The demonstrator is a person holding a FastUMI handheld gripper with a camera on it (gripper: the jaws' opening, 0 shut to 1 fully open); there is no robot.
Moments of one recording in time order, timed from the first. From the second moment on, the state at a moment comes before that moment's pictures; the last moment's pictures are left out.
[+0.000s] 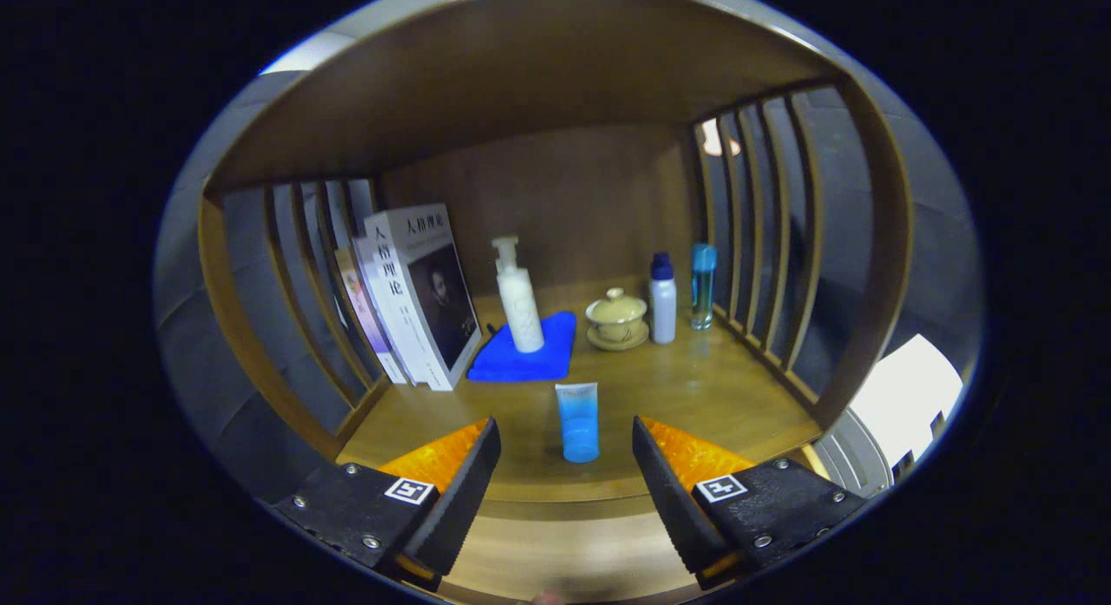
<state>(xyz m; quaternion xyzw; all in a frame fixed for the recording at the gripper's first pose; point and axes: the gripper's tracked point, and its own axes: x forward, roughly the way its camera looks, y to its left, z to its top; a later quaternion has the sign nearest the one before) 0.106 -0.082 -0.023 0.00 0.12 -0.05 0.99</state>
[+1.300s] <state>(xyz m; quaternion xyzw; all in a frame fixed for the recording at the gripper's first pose) -0.100 -0.054 -0.132 -0.05 0.03 -0.03 1.00</state>
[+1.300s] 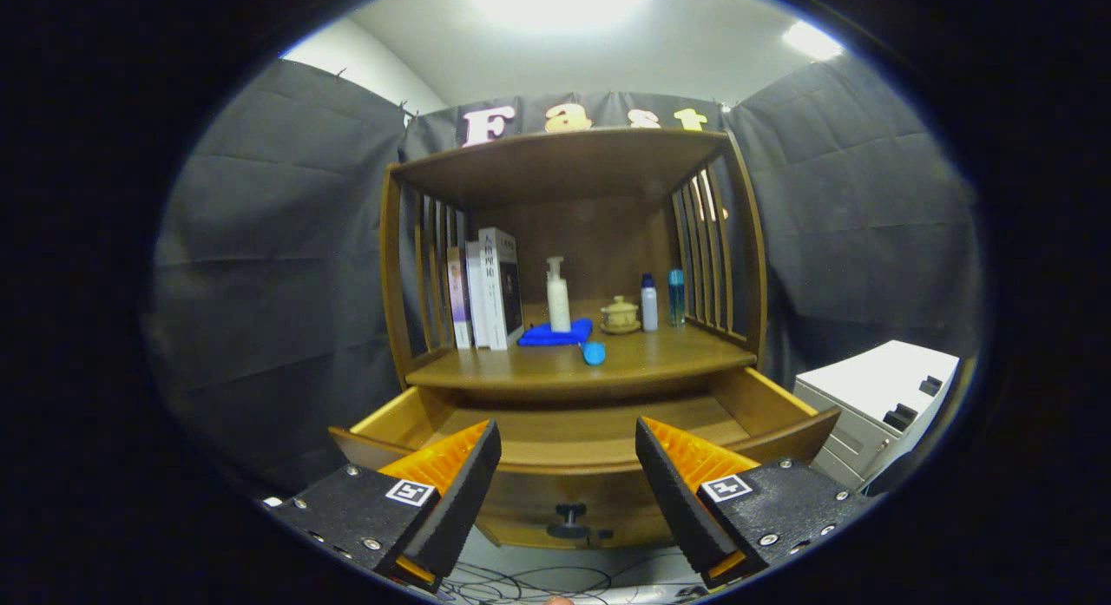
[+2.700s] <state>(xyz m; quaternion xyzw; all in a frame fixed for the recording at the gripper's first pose) -0.065 -0.080 -0.214 -0.04 0.07 -0.06 0.99</state>
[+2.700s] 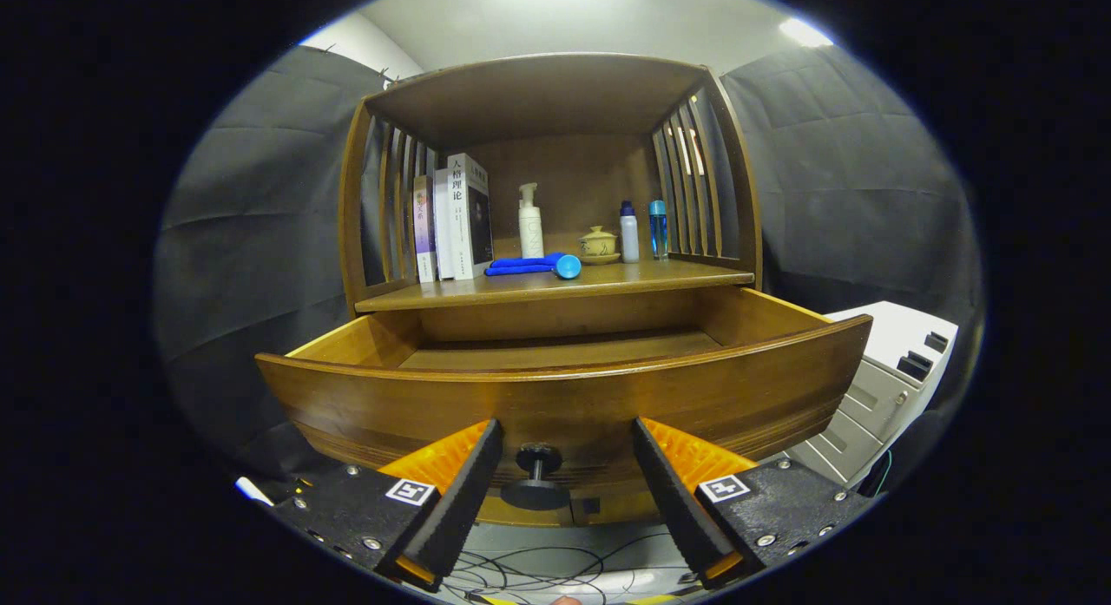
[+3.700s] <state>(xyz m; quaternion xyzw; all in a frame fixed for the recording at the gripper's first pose) -0.005 -0.091 -0.203 -0.05 0.05 -0.05 1.00</state>
